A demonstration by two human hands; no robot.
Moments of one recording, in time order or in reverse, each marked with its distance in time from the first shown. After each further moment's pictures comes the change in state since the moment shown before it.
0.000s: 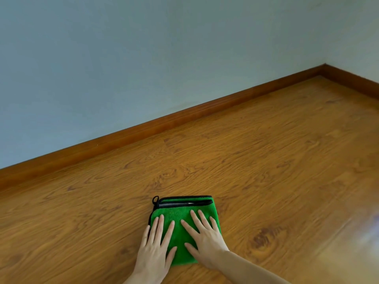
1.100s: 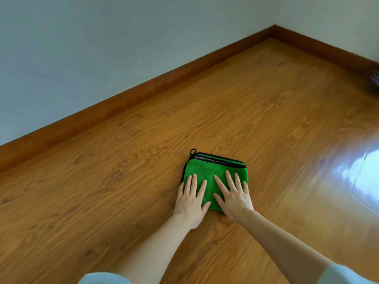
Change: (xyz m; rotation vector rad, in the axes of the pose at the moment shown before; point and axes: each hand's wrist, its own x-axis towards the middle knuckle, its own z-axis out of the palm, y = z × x) left_hand 0.097 0.155 -0.034 0.017 -0.247 0.351; right_hand -0.055 0.125 0.008 0.090 0.126 0.567
